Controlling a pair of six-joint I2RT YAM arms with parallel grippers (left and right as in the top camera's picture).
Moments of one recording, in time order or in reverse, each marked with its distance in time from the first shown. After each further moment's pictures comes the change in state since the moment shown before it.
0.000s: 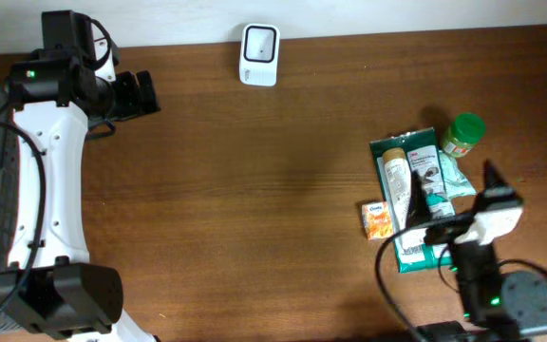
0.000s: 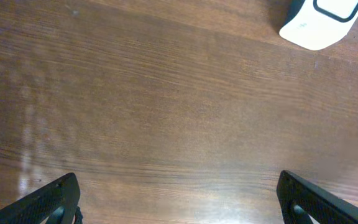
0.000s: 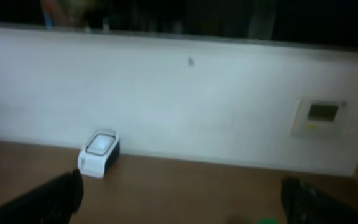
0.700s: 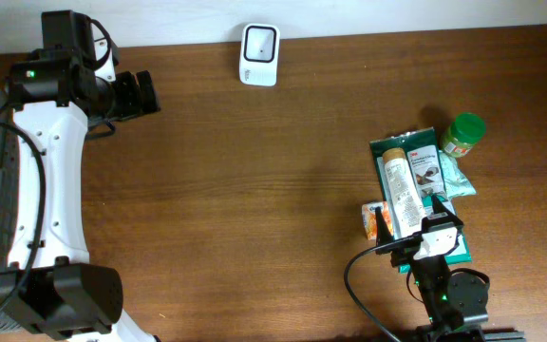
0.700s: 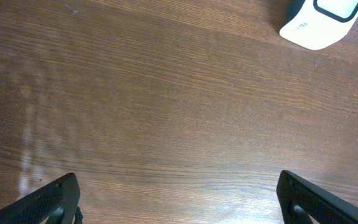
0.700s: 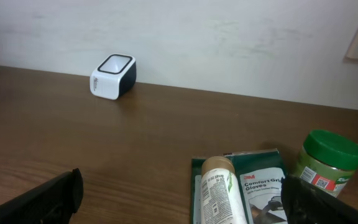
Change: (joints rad) left arm 0.000 0.000 0.000 0.001 0.000 0.000; right arm 0.000 -0.280 -0.496 0.066 -0.075 0.000
